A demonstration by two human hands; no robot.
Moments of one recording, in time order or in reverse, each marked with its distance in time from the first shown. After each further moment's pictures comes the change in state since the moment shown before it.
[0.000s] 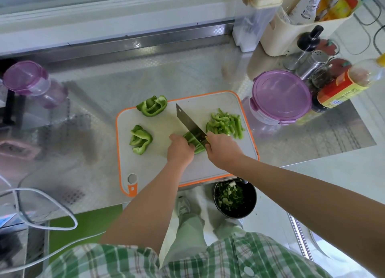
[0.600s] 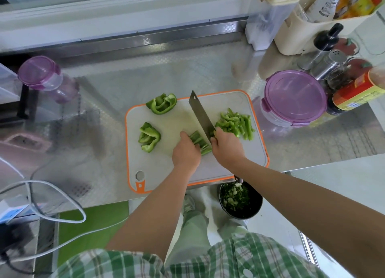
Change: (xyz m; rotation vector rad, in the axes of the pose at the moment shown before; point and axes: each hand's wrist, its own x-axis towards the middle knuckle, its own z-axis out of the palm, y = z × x) left_hand -0.005 -0.013 0.001 0.088 0.134 0.136; right_hand 0.016 -0.002 0.019 0.145 0.135 0.069
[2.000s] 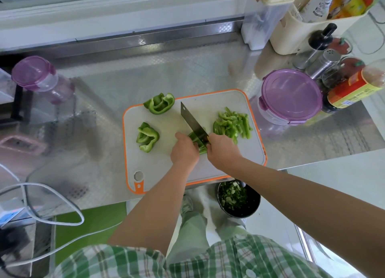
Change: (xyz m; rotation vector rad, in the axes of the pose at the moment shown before) left_hand 0.001 0.006 -0.002 0.005 -0.059 -0.092; right_hand -0.008 -0.013 0.002 -0.078 -0.114 0.046
